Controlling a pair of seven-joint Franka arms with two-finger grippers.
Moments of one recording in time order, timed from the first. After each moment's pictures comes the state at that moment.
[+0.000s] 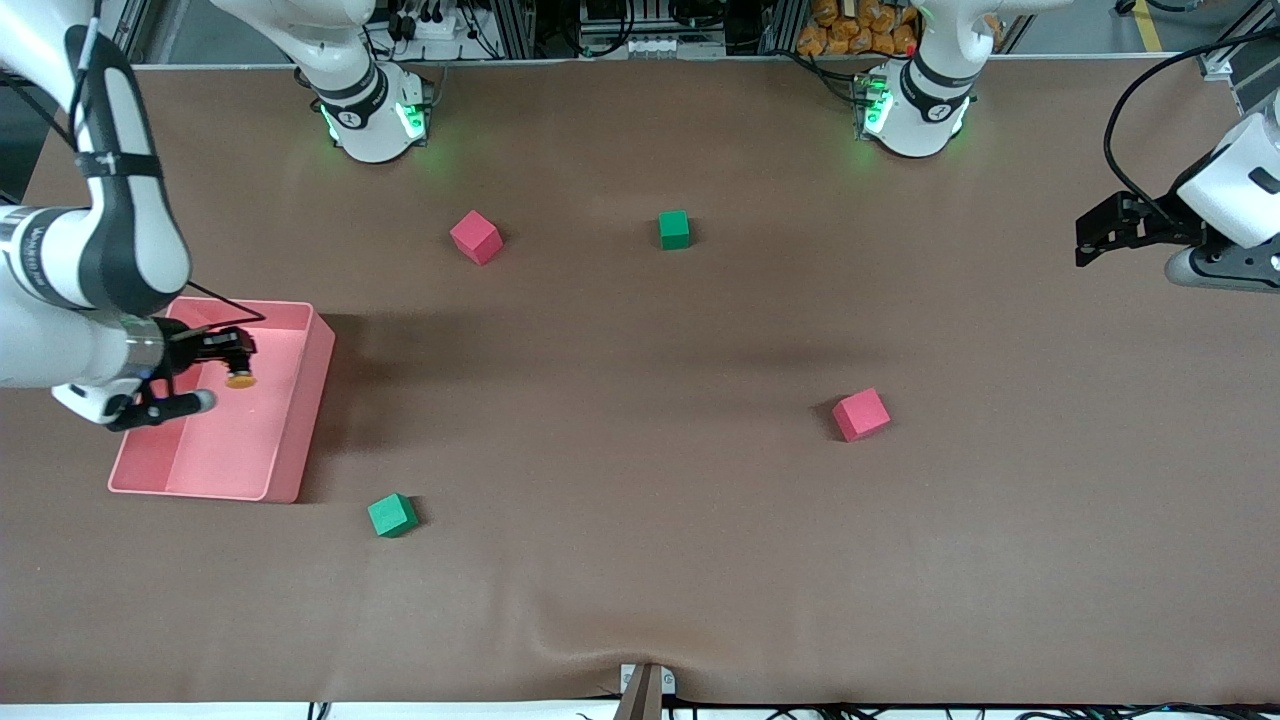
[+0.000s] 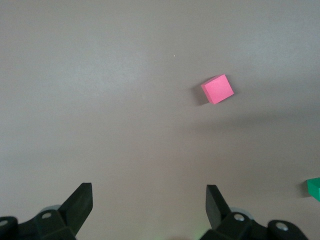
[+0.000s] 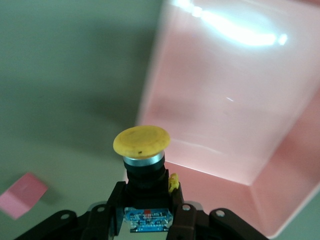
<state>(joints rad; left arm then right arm) -0.03 0.00 -0.06 -1.56 0.04 1.53 0.06 -0.12 0.30 0.07 -1.77 0.00 1.74 -0.36</state>
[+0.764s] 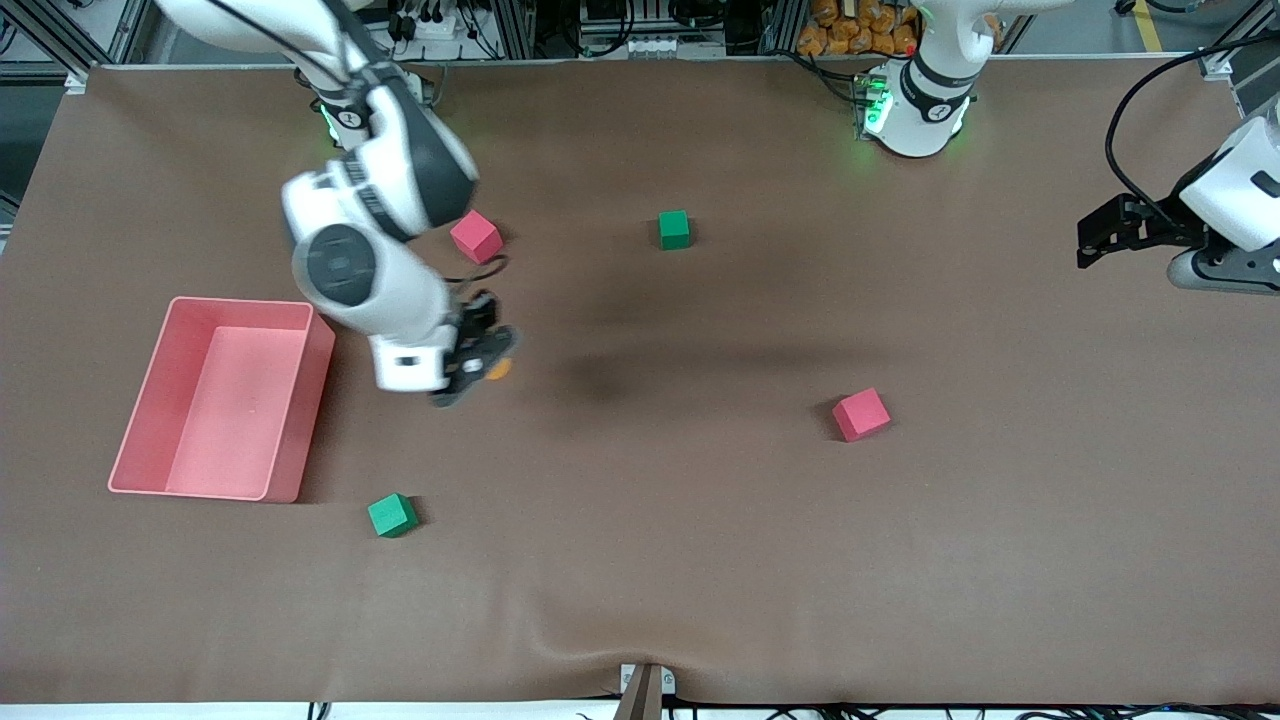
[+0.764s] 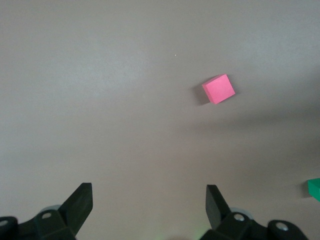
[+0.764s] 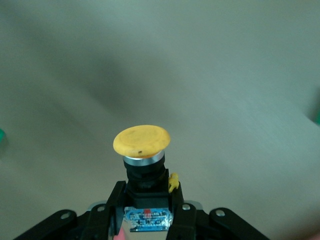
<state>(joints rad) -0.03 0.01 -0.05 -1.56 0.04 1.53 0.06 0.34 0.37 0.20 -1.69 0.05 1.96 -0.27</state>
